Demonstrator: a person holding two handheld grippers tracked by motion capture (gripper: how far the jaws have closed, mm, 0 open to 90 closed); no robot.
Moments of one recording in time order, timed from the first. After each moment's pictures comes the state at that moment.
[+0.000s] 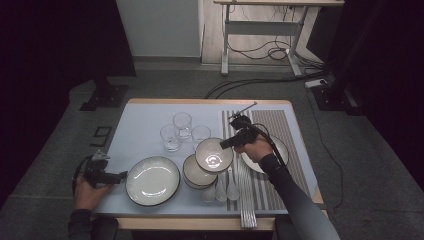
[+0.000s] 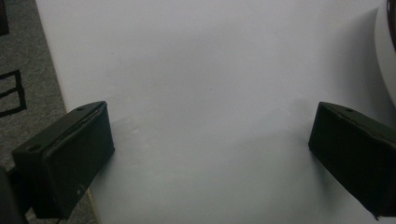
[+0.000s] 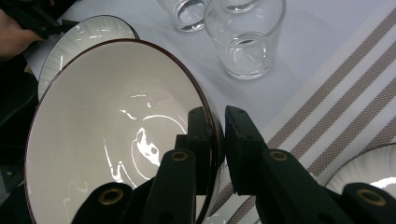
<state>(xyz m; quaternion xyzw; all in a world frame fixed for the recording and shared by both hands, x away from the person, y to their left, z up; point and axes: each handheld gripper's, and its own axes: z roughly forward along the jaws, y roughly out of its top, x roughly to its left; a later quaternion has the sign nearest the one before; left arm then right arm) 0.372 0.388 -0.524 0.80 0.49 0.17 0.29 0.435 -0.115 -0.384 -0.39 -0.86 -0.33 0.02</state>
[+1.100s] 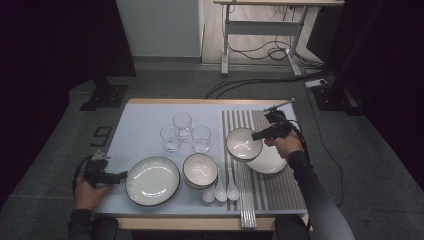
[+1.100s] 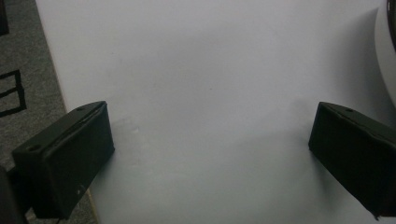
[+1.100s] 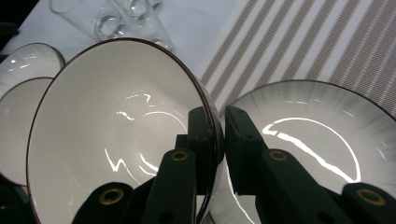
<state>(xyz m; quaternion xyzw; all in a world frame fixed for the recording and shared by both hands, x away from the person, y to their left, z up) 0.372 0.388 -0.525 0.80 0.49 0.17 0.29 0.452 -0.213 -0.388 -0.49 -0.80 -0.33 -0.02</state>
